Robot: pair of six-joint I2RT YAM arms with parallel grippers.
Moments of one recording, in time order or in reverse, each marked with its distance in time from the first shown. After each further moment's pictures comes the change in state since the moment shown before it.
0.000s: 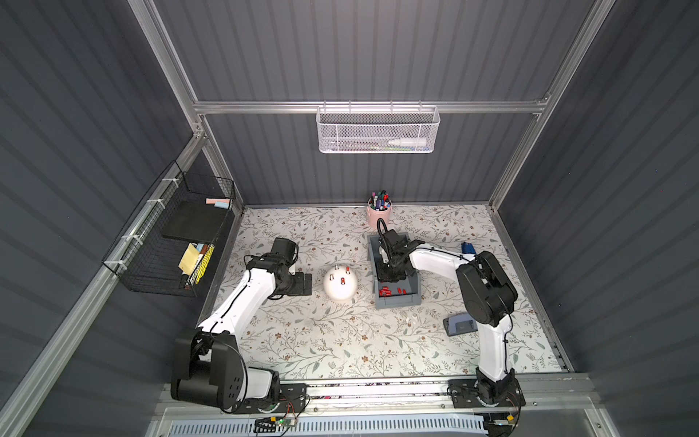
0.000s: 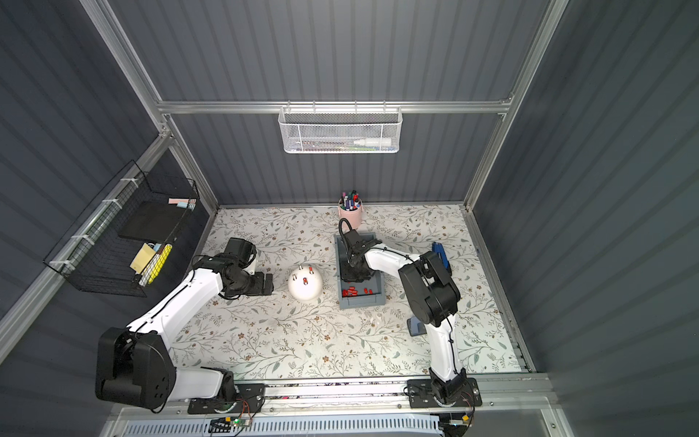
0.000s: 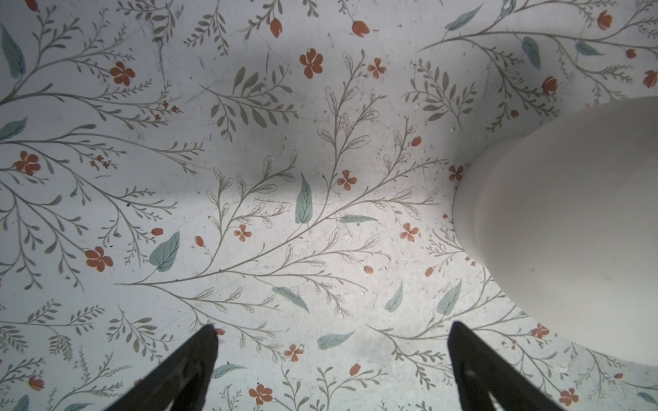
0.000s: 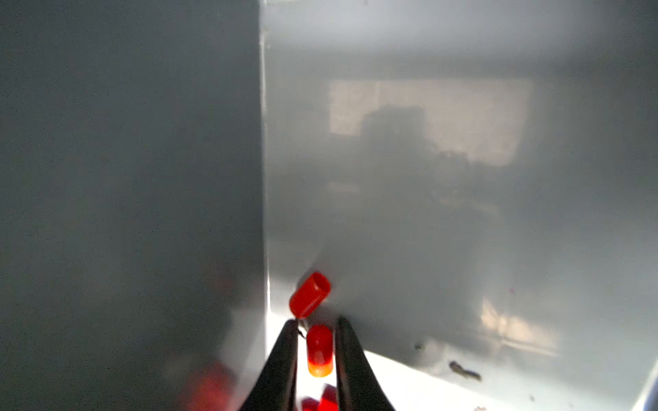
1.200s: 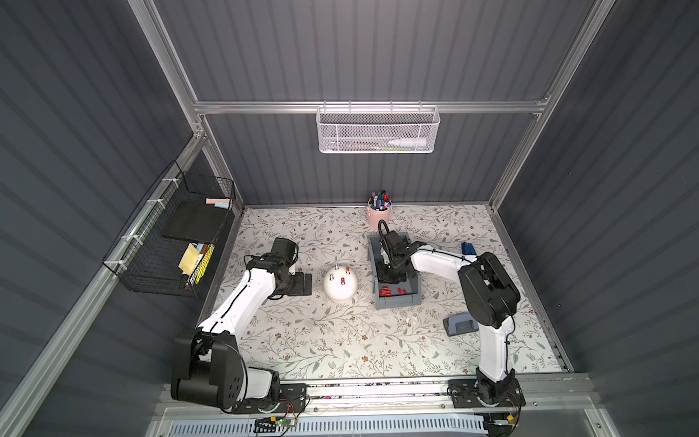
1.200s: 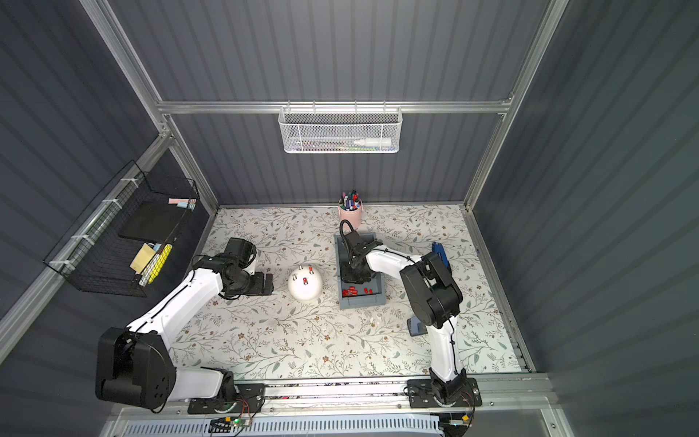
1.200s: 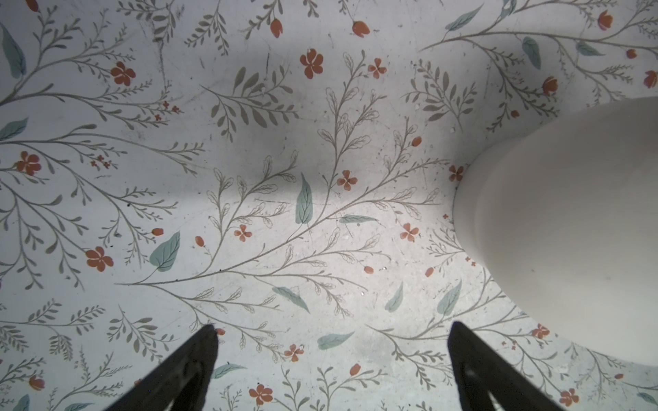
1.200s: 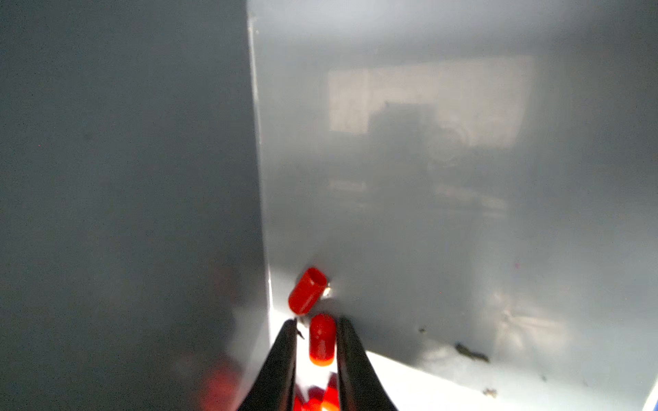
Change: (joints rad) left arm 0.000 0.000 0.000 0.000 -0.004 0.000; right arm 0.000 -0.029 -0.036 0.016 -0.011 0.053
